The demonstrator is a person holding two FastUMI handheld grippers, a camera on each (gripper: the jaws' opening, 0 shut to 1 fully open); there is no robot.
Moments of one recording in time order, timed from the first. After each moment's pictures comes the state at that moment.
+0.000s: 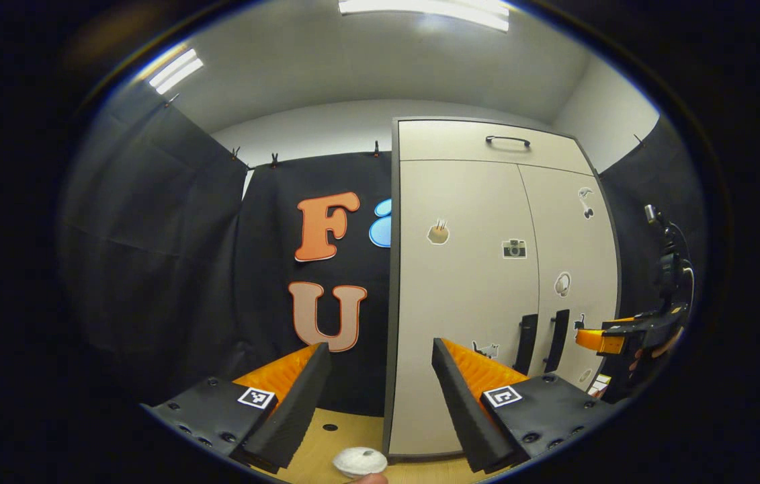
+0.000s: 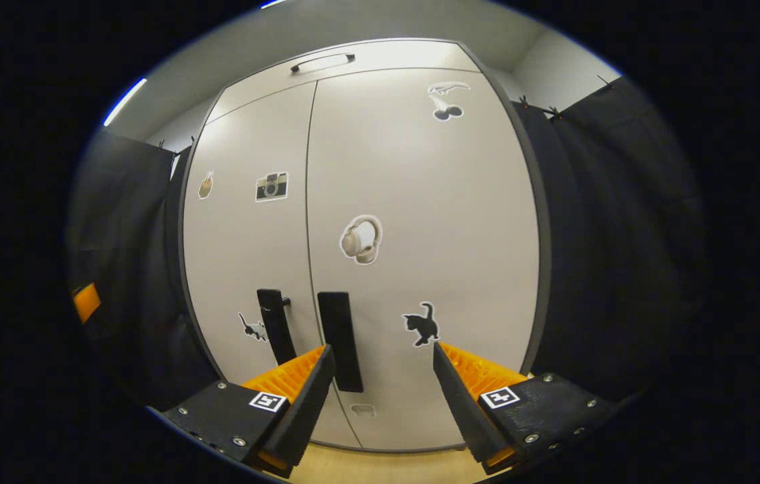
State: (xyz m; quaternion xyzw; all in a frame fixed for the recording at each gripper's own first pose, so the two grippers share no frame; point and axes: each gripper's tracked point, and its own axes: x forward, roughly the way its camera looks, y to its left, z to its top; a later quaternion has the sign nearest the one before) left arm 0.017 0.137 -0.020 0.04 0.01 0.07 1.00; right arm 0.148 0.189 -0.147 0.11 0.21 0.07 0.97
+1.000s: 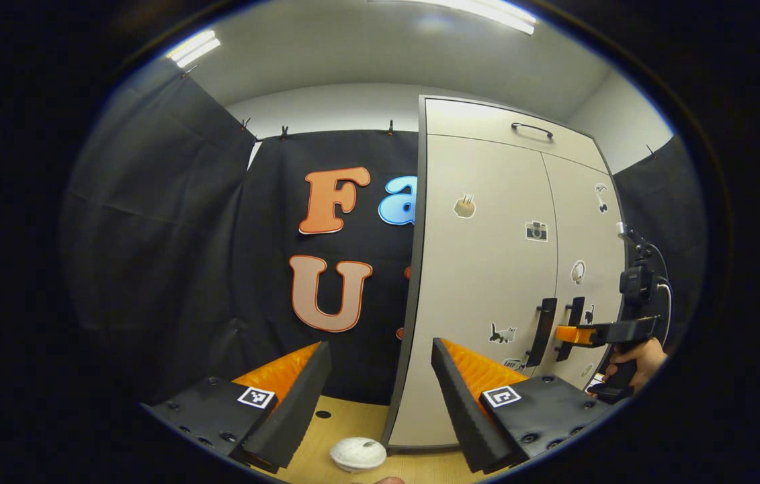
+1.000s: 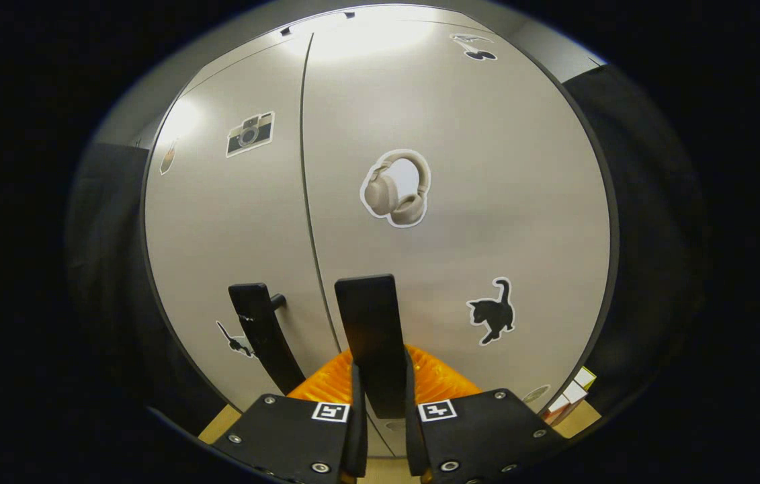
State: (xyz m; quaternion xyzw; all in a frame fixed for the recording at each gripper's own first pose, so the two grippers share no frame) left arm 0.029 0.166 -0.052 0.00 0.04 0.06 1.00; right arm 0.192 0.226 -0.189 0.13 0.25 0.05 0.96
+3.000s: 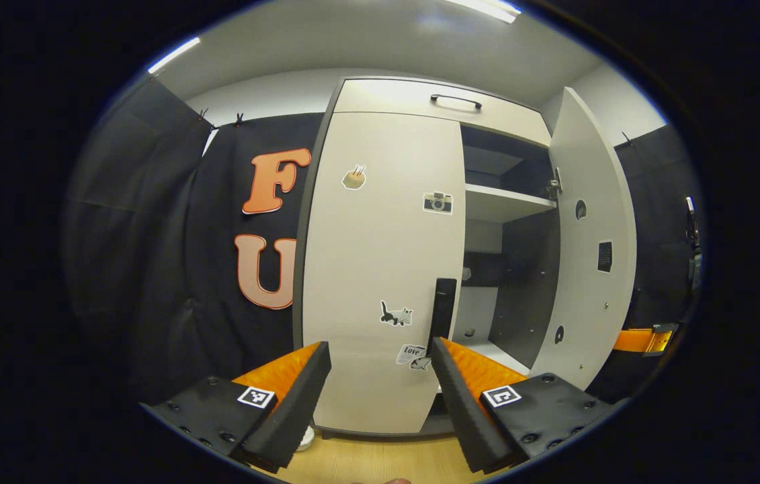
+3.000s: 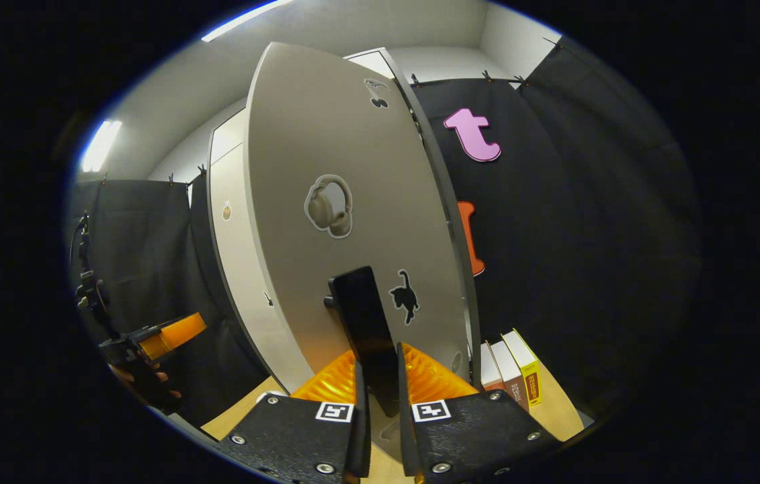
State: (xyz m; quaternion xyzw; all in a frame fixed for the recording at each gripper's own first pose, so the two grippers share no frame) left arm 0.025 -0.003 -0.077 0.00 0.09 -0.01 1.00; right arm 0.098 0.139 -0.134 0.17 0.22 0.11 0.95
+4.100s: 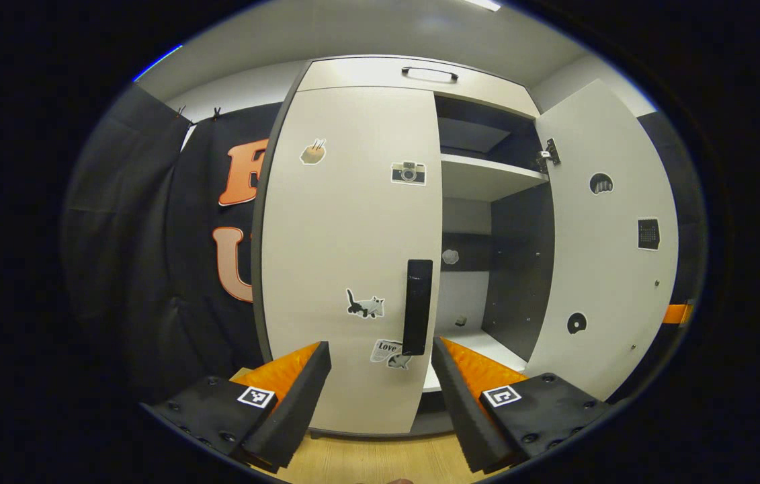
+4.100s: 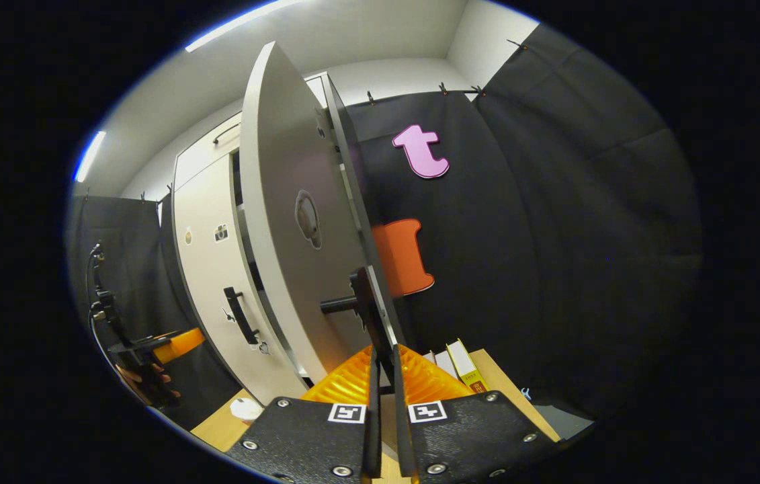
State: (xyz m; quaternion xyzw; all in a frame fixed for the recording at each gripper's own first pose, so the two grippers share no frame) left arm 0.072 -0.052 -0.108 0.02 0.12 -0.03 0.99; right arm 0.090 0.080 -0.131 0.20 0.21 0.06 0.96
